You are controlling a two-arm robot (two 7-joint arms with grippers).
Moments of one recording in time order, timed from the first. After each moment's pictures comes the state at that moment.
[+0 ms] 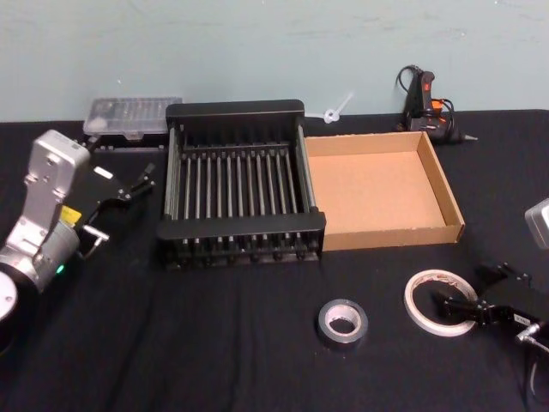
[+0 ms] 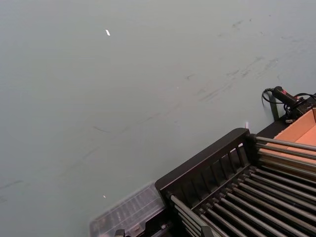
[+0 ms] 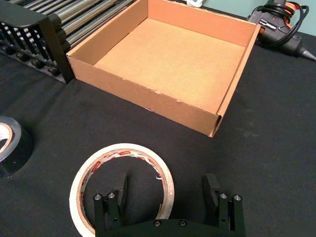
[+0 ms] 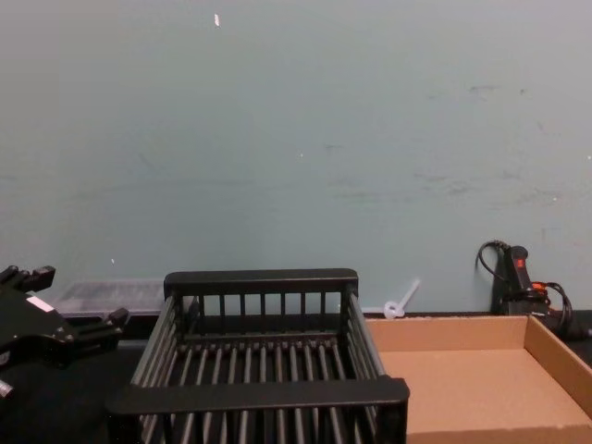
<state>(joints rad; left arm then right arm) -0.20 0.60 0.45 -1.41 -0.25 -0.12 0.03 -0.11 0.66 -0.20 -1.66 0.39 0.35 0.35</state>
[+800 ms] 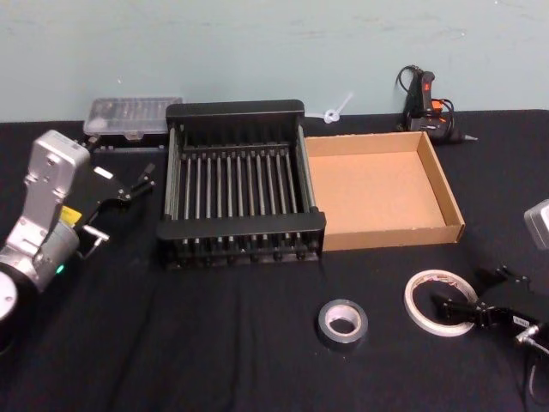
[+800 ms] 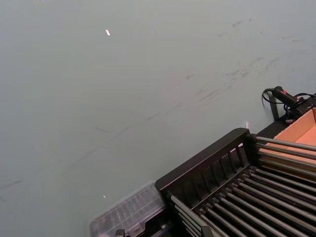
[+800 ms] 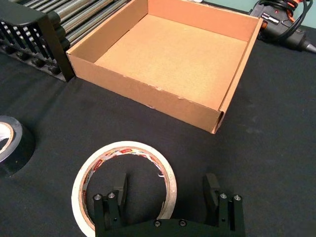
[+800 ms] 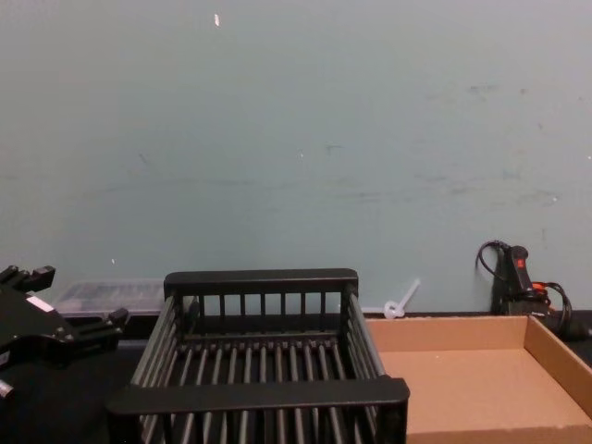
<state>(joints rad) -0.20 0.60 0.45 -1.41 -0.25 -0.12 0.03 -0.11 0.65 -0.19 -1.66 0.39 0.38 0.36</state>
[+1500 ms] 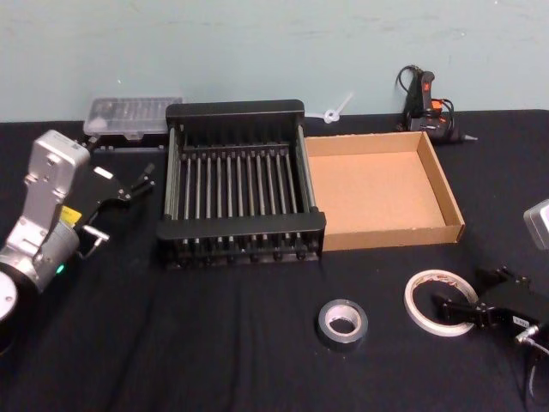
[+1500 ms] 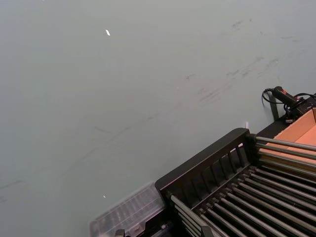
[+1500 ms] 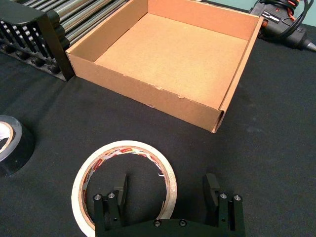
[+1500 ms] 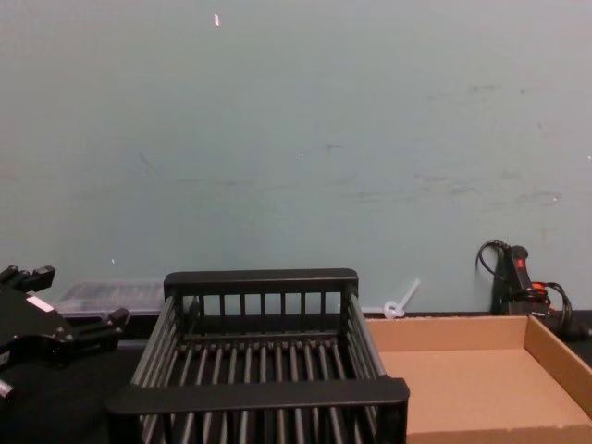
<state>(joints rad) -0.20 0.60 0.45 -1.41 -0.25 -0.12 0.03 -0.11 0.65 -0.19 -1.66 0.39 0.38 0.36</state>
